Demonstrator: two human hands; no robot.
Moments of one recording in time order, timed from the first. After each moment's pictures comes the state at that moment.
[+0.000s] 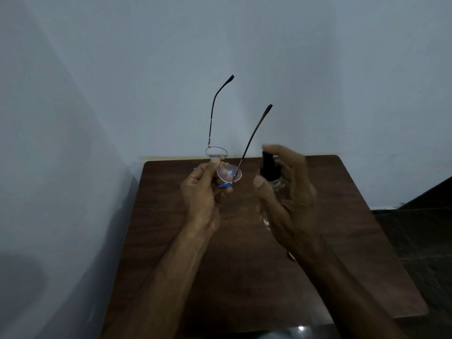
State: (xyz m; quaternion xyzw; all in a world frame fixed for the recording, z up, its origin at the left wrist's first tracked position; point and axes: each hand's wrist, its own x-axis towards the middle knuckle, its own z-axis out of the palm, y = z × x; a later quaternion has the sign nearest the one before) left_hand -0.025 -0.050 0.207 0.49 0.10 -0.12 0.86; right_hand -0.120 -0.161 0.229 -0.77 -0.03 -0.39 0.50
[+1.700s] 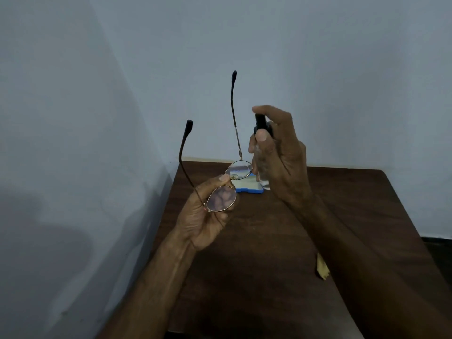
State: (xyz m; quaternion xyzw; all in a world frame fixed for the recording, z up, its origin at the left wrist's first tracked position) left_hand -0.025 0.011 0.225 0.33 0.09 -0.29 0.89; right_hand -0.020 -0.158 0.254 -0.75 -0.14 -0.34 0.54
